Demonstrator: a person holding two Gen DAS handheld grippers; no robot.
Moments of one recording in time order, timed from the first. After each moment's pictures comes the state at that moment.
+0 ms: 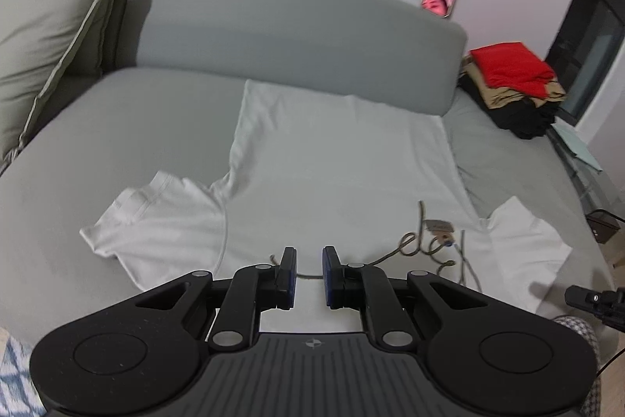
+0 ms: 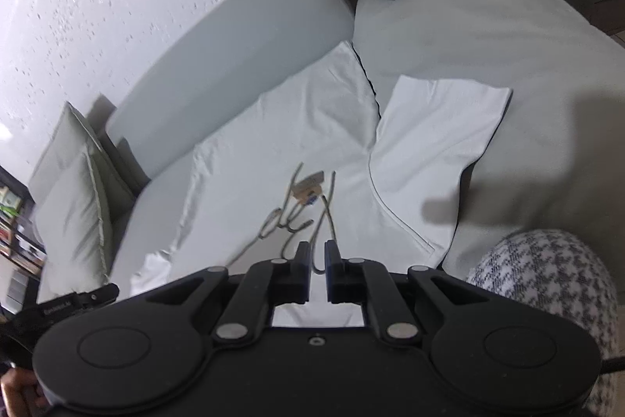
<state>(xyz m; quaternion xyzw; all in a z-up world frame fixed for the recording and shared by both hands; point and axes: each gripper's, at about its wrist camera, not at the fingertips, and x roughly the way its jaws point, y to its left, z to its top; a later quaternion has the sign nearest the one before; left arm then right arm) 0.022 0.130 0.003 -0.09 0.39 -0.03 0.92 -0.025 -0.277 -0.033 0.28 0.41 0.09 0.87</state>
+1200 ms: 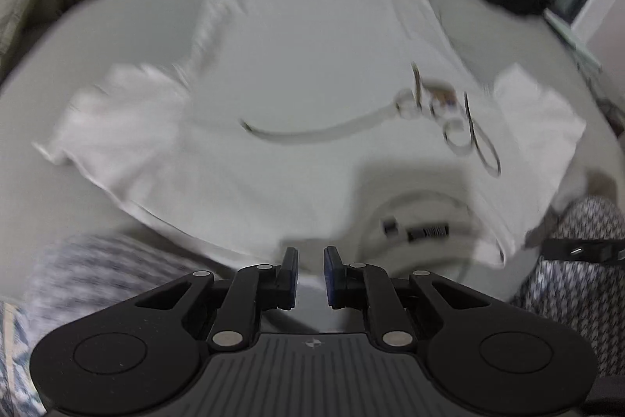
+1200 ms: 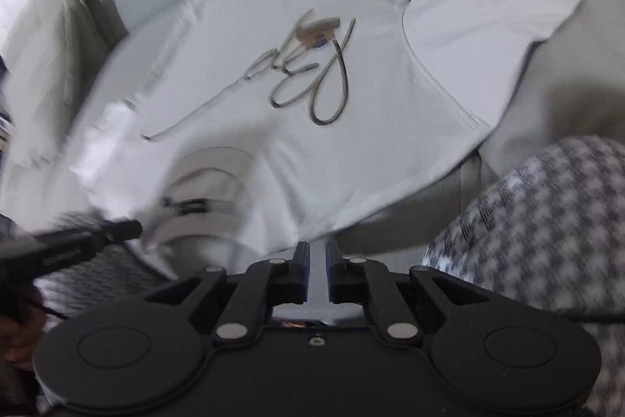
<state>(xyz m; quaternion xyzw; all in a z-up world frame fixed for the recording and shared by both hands) 0.006 0.114 -0.057 -0.05 0.48 -0.07 0.87 -0.033 -0.225 -0.082 0.17 0.54 0.14 0.81</state>
